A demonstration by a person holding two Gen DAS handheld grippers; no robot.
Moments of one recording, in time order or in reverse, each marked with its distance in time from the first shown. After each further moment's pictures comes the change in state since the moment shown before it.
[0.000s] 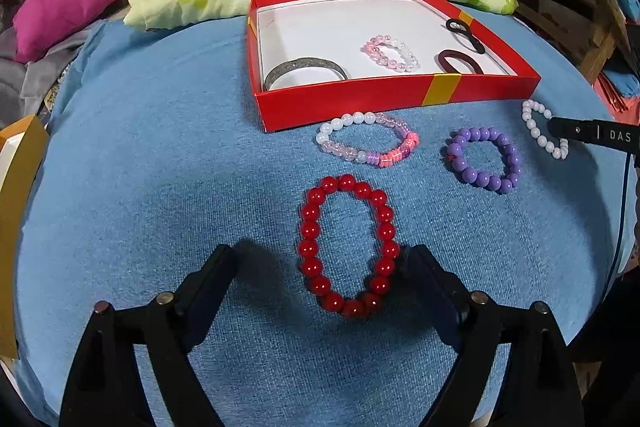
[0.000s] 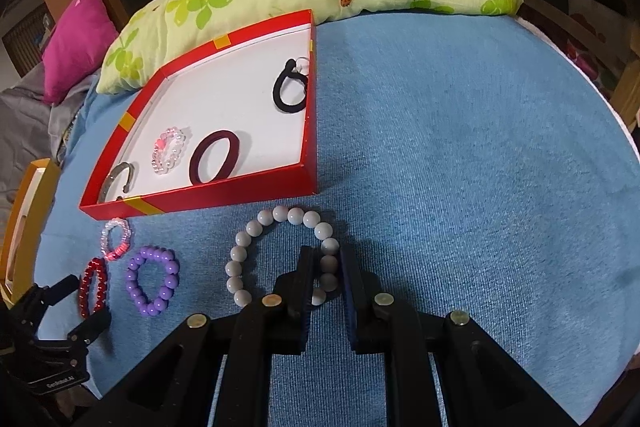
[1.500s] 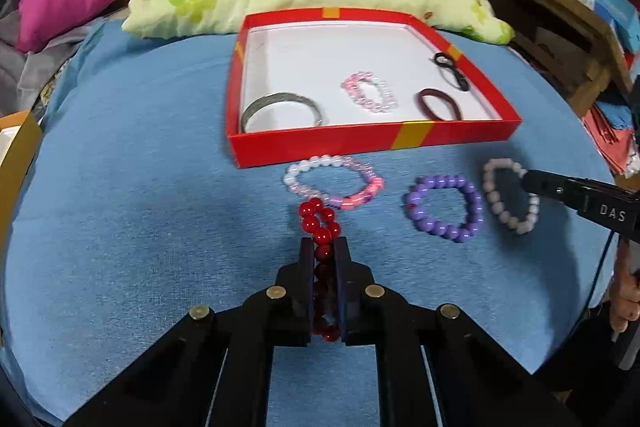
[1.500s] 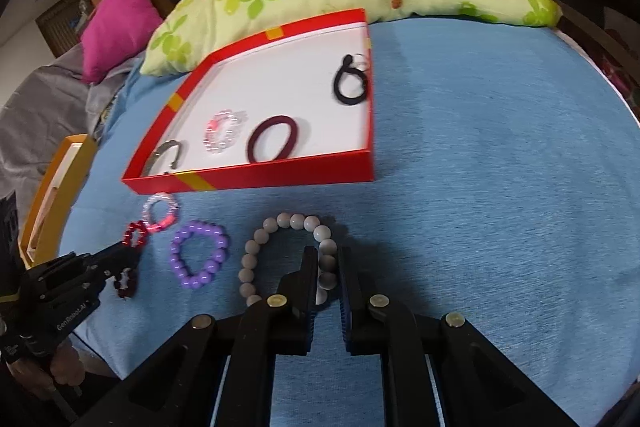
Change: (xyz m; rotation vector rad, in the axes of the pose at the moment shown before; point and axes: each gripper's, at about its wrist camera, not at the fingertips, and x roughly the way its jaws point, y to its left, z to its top) left arm -0.014 -0.012 0.016 -0.066 -0.057 -0.065; right arm -0.012 0.016 -0.006 -0.090 0.002 0.134
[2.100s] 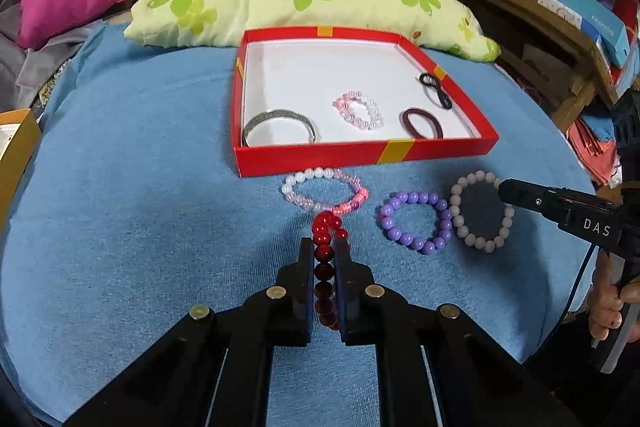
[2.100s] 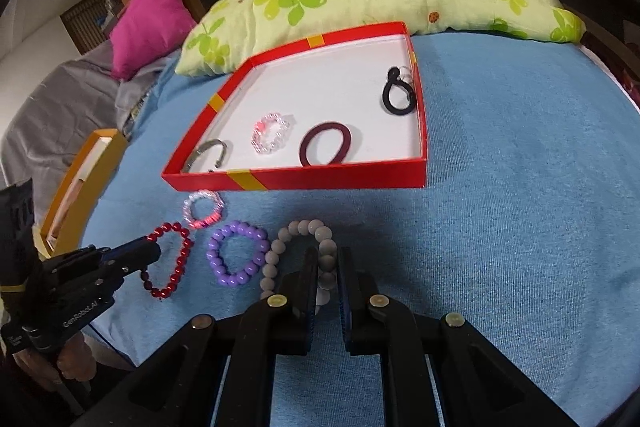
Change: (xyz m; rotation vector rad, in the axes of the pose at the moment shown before) left arm -0.022 0.008 0.000 -0.025 -0.047 -0.054; right arm -0.010 0.021 -0.003 -0.038 -0.040 0.087
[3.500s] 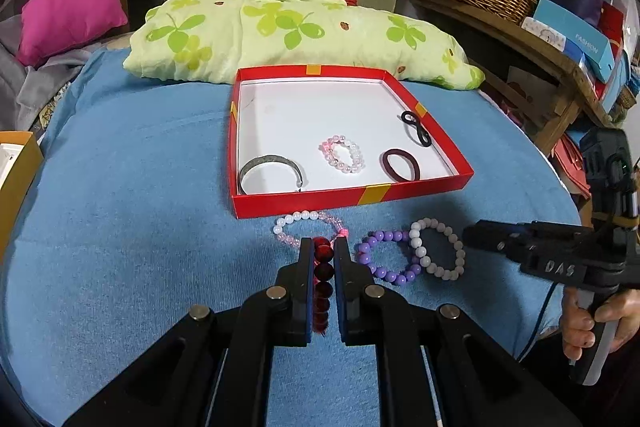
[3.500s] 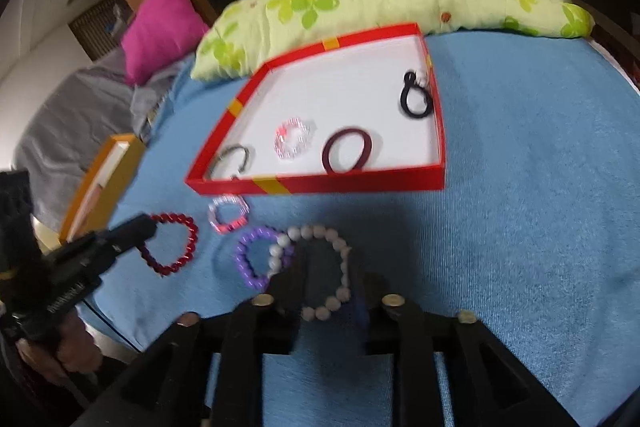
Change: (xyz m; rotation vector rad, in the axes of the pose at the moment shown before) left arm -0.025 -0.004 0.016 0.006 -0.077 -0.030; right arm 0.001 0.007 0.002 0.009 0.038 0.043
